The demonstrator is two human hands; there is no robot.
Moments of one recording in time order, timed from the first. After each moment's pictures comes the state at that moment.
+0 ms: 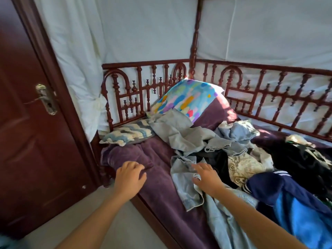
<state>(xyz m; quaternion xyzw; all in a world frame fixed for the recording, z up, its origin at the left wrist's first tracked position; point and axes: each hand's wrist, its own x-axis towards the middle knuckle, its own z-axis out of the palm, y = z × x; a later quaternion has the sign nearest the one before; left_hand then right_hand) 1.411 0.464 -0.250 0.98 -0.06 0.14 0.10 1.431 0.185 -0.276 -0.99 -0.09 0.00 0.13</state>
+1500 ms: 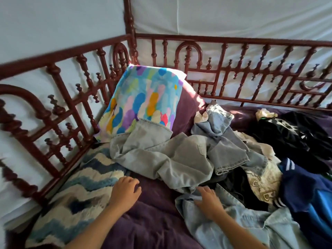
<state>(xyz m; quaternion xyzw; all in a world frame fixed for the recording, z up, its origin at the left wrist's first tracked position) 1.882 0.504 -0.348 0.95 -0.30 -0.06 0.08 1.712 0.260 -0.372 -0.92 0.28 0.13 0.22</state>
